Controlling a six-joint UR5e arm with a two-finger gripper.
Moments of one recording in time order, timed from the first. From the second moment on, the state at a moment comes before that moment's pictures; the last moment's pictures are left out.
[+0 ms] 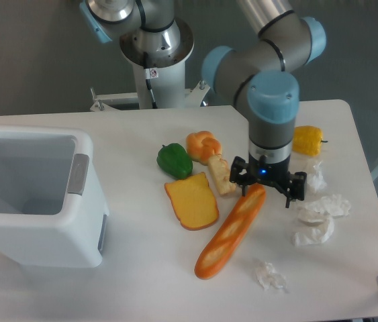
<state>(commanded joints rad) 2.65 -1.97 -1.60 -0.99 1.57 0.98</state>
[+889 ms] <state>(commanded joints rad) 2.71 -2.07 -1.62 -1.04 1.57 1.33</state>
